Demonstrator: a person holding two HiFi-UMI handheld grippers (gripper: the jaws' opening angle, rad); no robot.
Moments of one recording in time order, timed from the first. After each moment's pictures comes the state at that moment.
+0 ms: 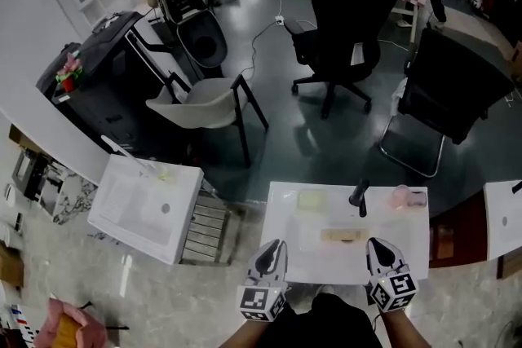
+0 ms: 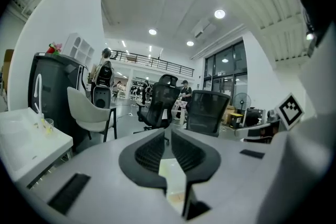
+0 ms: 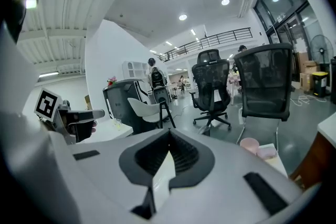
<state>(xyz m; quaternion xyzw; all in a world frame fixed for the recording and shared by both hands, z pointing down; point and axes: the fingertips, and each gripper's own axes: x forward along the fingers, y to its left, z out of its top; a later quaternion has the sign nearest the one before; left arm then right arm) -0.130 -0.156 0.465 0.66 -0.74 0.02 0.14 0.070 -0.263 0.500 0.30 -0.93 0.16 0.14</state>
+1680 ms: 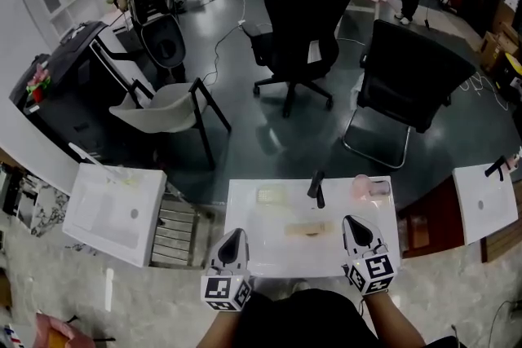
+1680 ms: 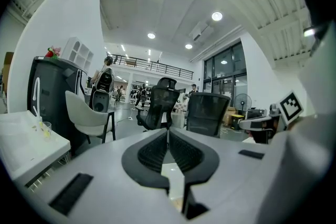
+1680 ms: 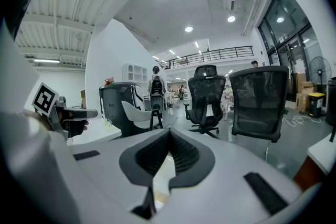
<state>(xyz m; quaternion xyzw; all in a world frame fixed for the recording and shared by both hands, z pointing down) -0.107 -0.172 0.460 0.66 -0.74 0.01 0.12 0.117 -0.299 0.471 0.33 -0.93 0.08 0.12</state>
